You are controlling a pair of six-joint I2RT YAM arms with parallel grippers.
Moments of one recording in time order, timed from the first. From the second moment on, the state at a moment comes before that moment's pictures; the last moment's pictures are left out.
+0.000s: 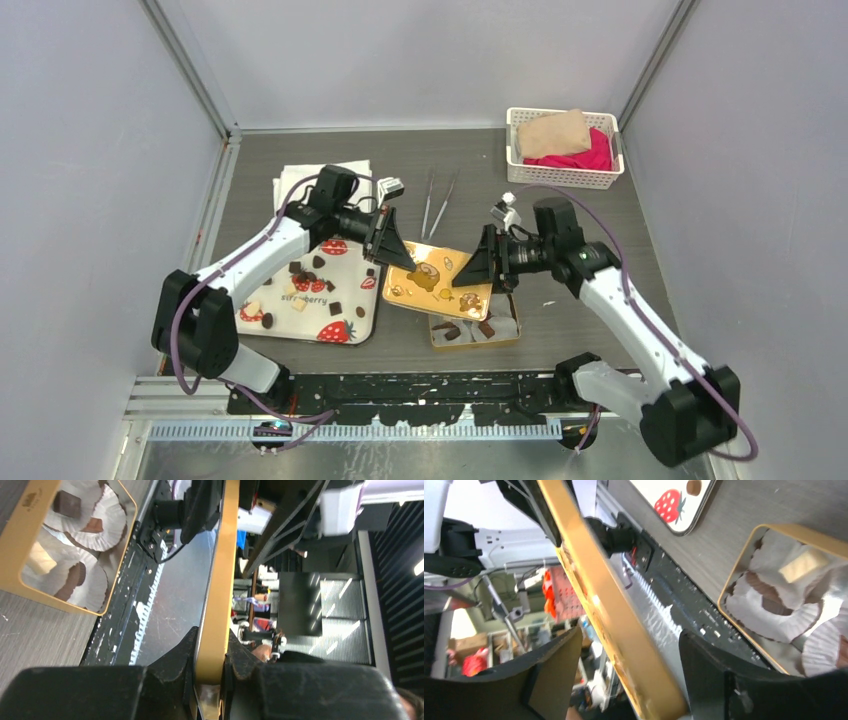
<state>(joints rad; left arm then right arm) -0.46 1.48 1.12 -0.42 1.29 -0.56 0.35 1.12 0.91 -0.66 -1.01 0.56</state>
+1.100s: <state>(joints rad) -0.45 1.49 1.04 -0.32 1.07 -0.68 0.34 0.65 0.69 -0.39 -0.56 0.86</state>
